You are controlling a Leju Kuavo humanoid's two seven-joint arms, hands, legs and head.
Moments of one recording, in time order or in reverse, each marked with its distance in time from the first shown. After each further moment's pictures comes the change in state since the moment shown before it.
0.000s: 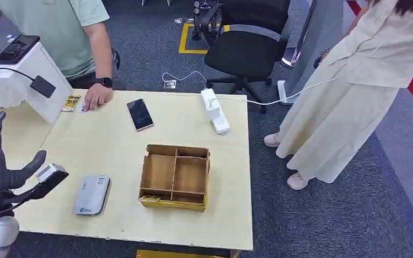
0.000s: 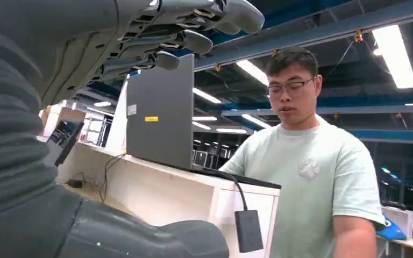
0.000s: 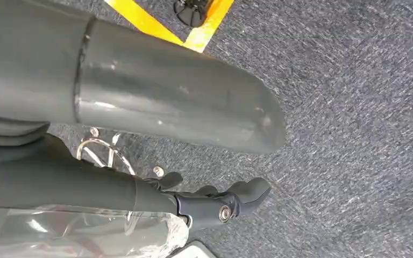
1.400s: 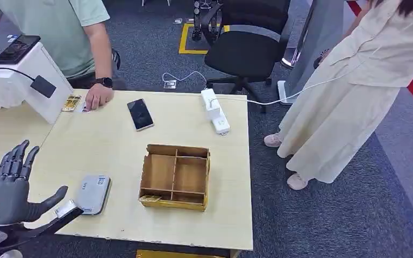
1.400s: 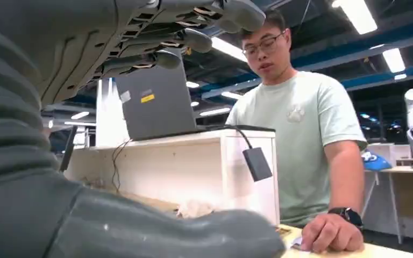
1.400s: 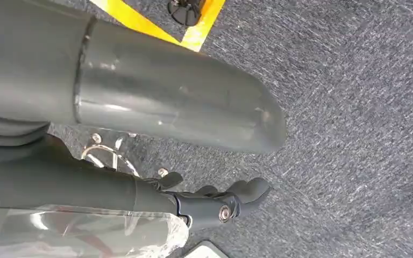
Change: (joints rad) left arm 0.201 -0.035 -0.023 -0.052 -0.150 -0.013 0.002; right arm 0.011 0.000 0.063 0.000 -0.118 -0.050 -0.008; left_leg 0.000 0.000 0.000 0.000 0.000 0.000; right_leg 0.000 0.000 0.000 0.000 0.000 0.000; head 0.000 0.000
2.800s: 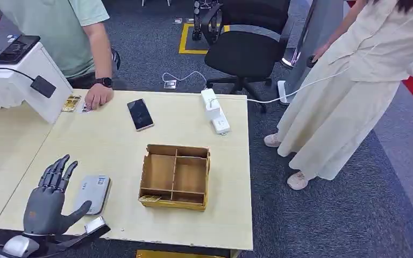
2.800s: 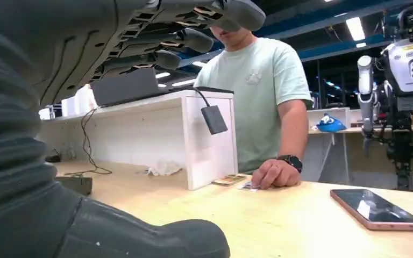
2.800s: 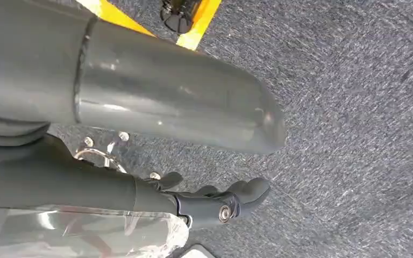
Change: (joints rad) left arm 0.031 -0.009 -0.205 0.003 -0.039 0.006 0.073; right arm 0.001 0.000 0.094 -0.018 -0.082 -0.009 0.014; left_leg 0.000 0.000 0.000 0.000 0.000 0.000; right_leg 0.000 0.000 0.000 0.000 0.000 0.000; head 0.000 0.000
